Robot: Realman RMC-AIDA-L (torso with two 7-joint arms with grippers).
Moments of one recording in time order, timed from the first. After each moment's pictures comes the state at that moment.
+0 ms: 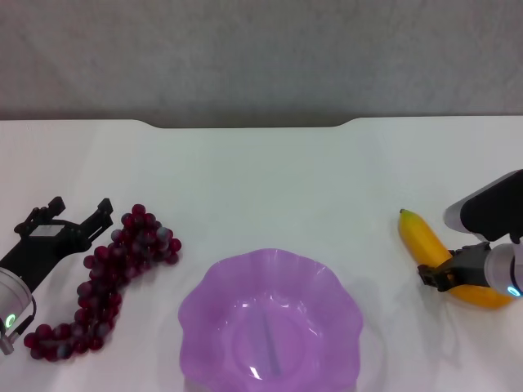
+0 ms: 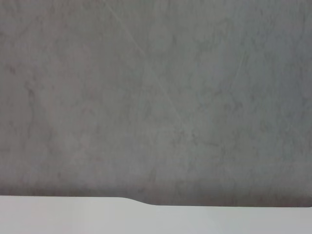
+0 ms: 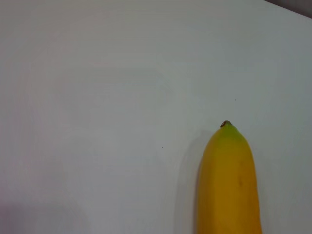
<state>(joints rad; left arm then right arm) -0.40 -2.05 1.53 0.23 -2.90 -0.91 2.52 0.55 2.01 1.48 0.64 -2.33 0.44 -0.72</state>
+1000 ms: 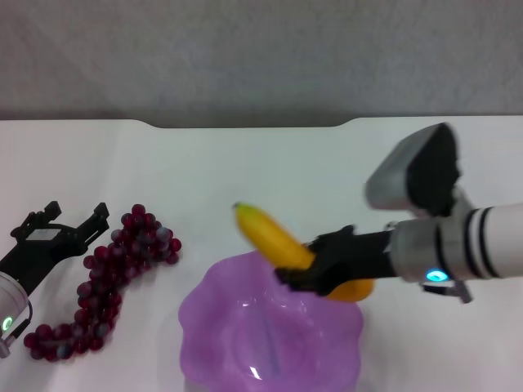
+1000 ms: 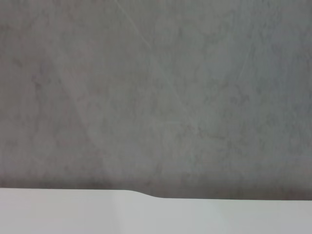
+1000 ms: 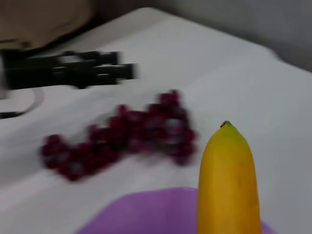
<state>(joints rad) -0.40 -2.05 1.53 0.22 -2.90 -0.90 2.52 0.50 2.01 1.39 1.09 -1.90 0.87 -0.98</state>
